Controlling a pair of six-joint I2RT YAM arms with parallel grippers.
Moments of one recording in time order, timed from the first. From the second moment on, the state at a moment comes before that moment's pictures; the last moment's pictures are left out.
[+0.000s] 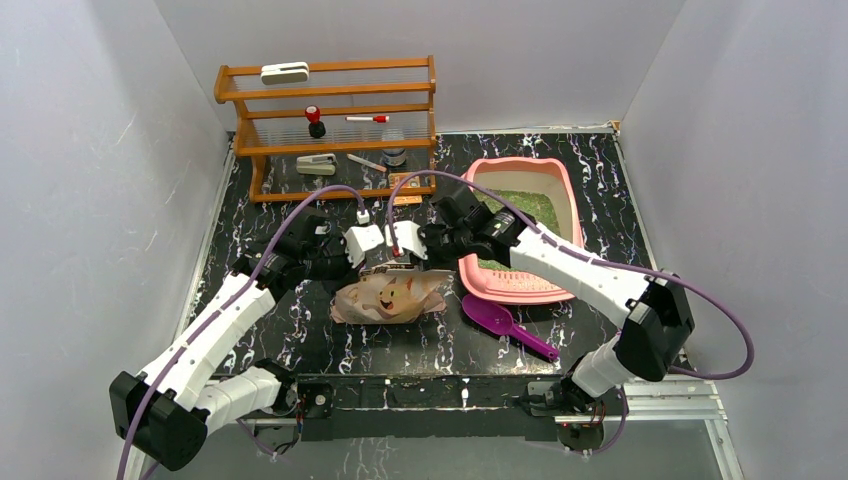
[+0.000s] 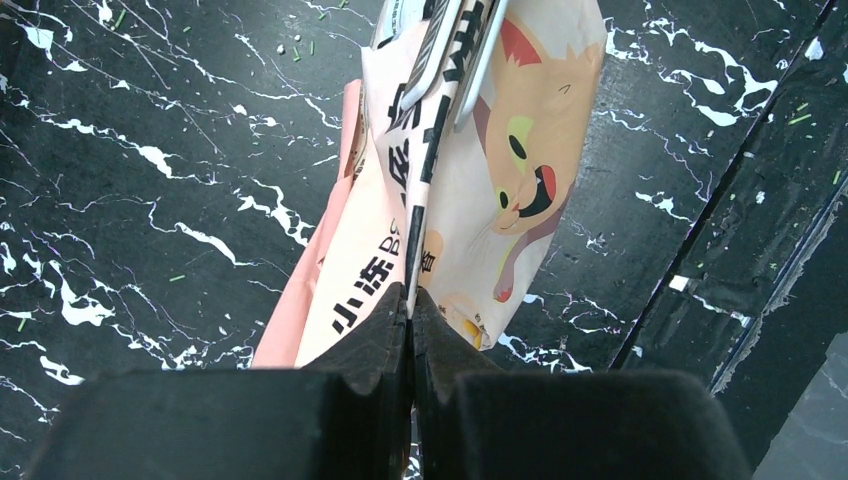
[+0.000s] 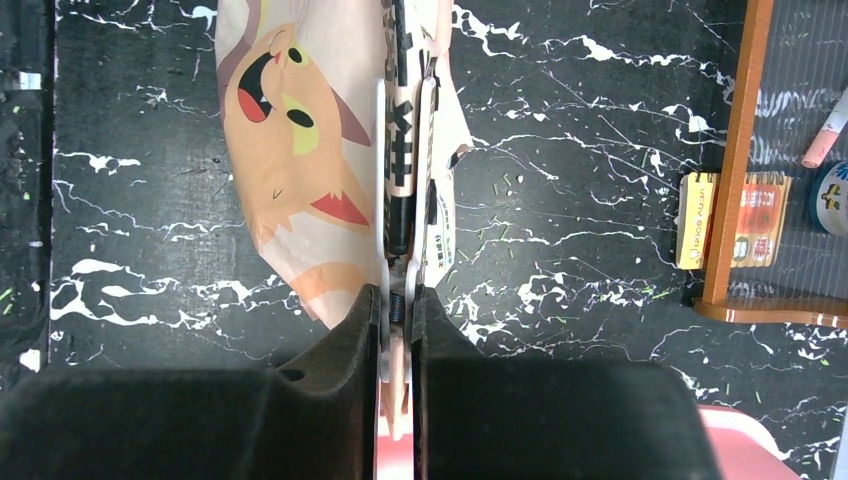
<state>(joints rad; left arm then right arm) -0.48 1.03 0.94 -0.80 0.39 0.53 0.87 1.49 1.28 -0.64 -0.43 -0.78</state>
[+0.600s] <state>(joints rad) -0.47 1.02 0.93 -0.79 0.40 0.52 0.92 1.39 1.18 -0.49 -0.31 -0.72</state>
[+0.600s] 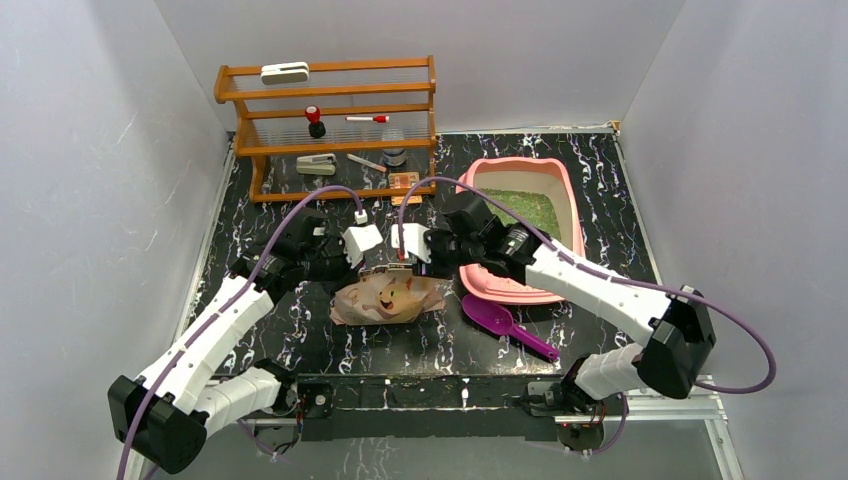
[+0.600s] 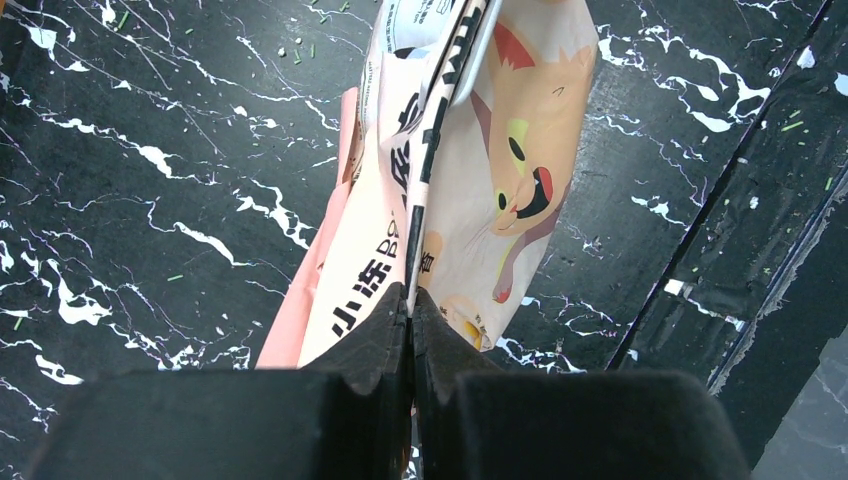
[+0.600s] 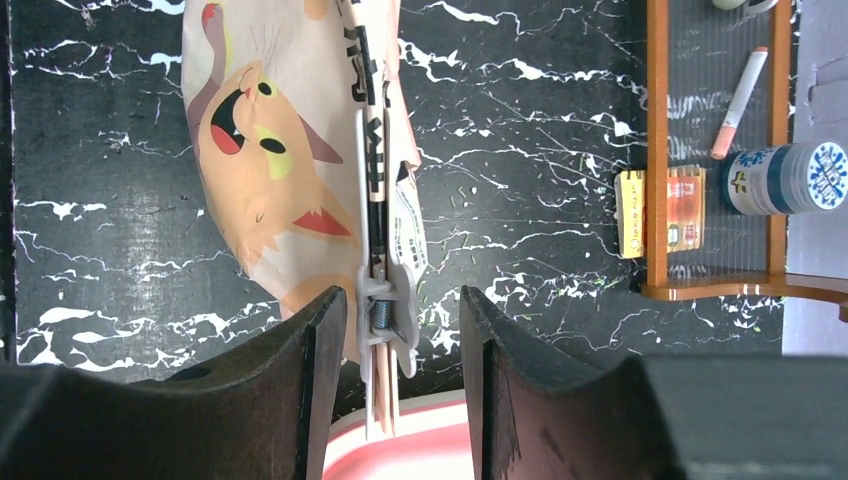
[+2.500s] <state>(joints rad) -0.47 1.01 0.92 -0.78 0.43 0.46 0.67 1.36 0.97 -0.27 -0.85 -0.62</state>
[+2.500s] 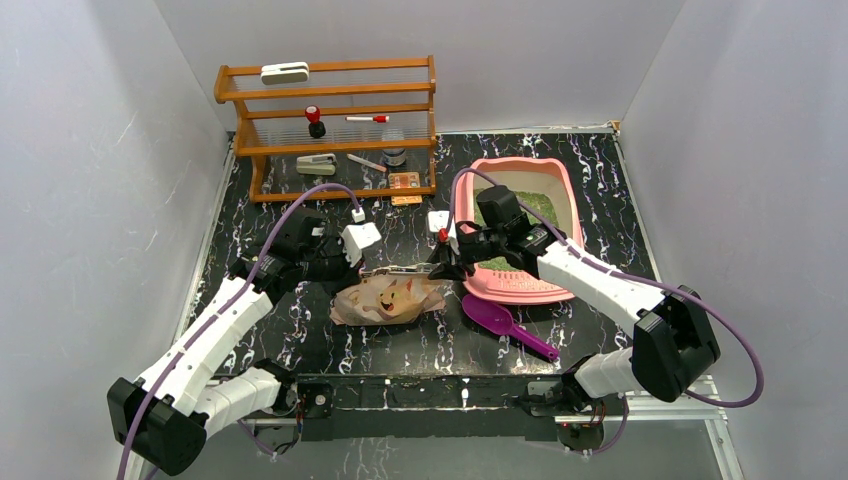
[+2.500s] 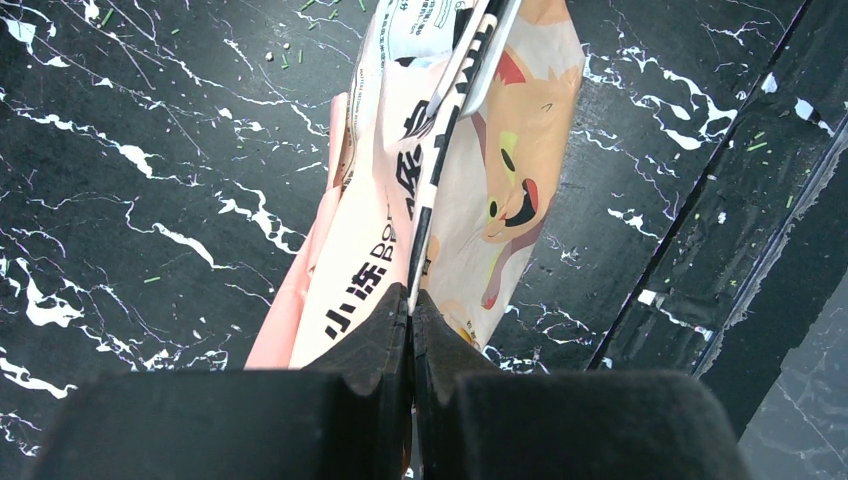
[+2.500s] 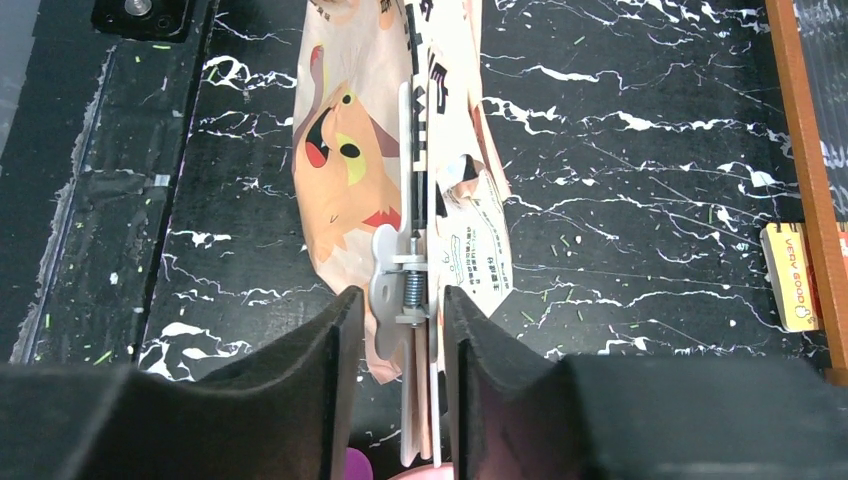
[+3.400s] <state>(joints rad) -0.47 1.01 0.92 -0.78 0.44 0.45 0.69 1.41 0.98 -0.22 -0.85 -0.57</state>
